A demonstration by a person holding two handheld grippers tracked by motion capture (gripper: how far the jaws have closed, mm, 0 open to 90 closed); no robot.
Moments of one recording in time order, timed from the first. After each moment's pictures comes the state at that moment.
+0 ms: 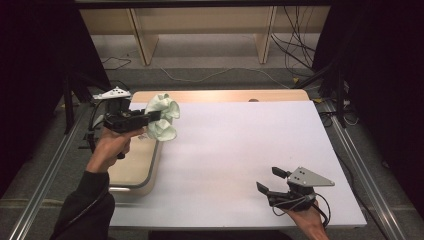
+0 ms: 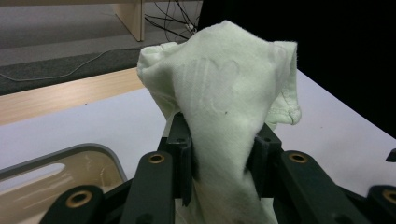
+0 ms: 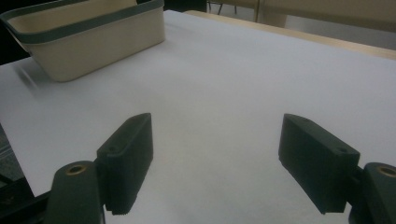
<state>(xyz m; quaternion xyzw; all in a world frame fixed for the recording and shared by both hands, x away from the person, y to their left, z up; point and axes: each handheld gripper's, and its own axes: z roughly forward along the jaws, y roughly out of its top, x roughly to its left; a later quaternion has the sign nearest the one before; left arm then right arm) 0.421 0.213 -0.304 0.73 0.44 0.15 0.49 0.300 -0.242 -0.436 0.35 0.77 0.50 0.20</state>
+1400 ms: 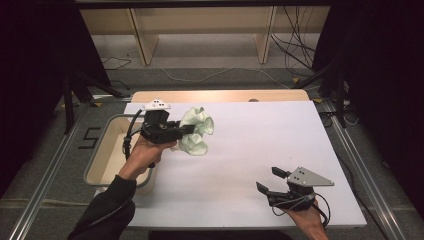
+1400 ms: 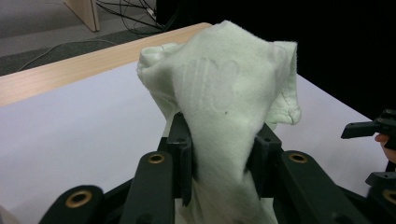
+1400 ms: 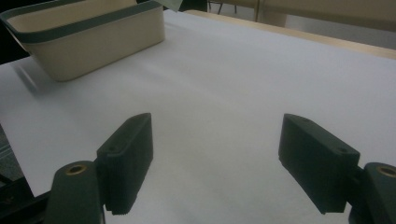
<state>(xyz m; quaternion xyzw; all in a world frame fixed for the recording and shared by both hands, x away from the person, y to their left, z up) 0.414 0.134 -0.329 0.77 0.39 0.11 0.49 0.300 -0.242 -0.436 0.35 0.77 0.50 0.20</state>
